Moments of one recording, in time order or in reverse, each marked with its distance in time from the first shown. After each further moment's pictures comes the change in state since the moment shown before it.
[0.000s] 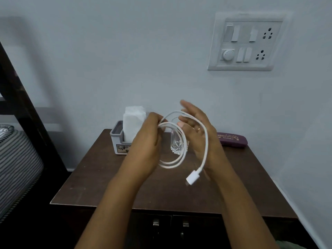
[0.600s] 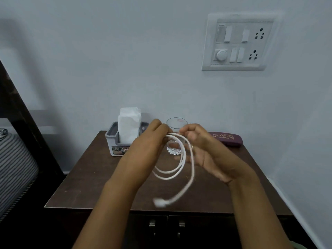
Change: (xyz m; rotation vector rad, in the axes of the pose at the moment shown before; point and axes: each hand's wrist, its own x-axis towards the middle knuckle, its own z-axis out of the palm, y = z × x) left_hand -0.001 0.005 0.002 0.222 -0.172 0.151; right_hand -0.009 0.009 -0.041 0.446 -0.381 0.422
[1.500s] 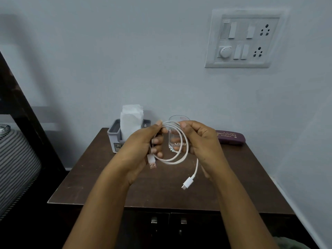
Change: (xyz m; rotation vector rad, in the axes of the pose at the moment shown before) left_hand 0.005 0.001 -0.009 -1.264 -0.063 -0.632; right_hand 0.018 0.010 0.028 -0.189 0.444 -0.197
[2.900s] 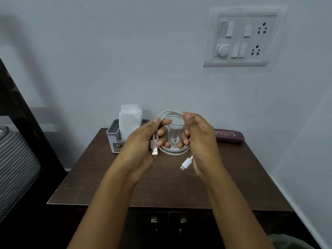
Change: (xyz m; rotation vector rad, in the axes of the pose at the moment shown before) left_hand 0.002 -0.005 0.006 -0.168 -0.041 0.087; right_hand 0.001 -0.004 0.014 0.086 0.166 -0.056
